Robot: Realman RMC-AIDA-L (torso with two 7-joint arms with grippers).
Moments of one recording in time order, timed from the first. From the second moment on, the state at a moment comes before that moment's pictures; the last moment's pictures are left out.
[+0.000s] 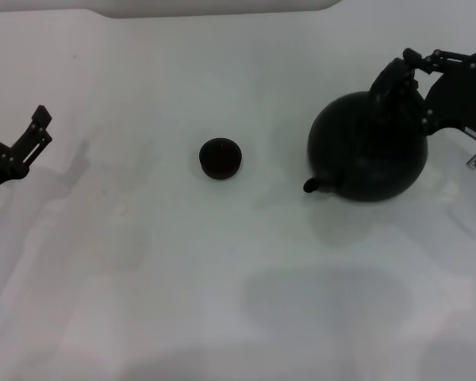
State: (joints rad) left arm -0.19 -2.08 1.45 0.20 -2.77 -1.30 2.64; right arm 0.20 2.01 1.65 0.64 -0.80 1.02 -2.71
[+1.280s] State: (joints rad) left arm -0.18 -2.08 1.44 0.20 -2.78 -1.31 2.64; right arm 0.13 2.01 1.77 0.56 -0.79 1.15 -2.67
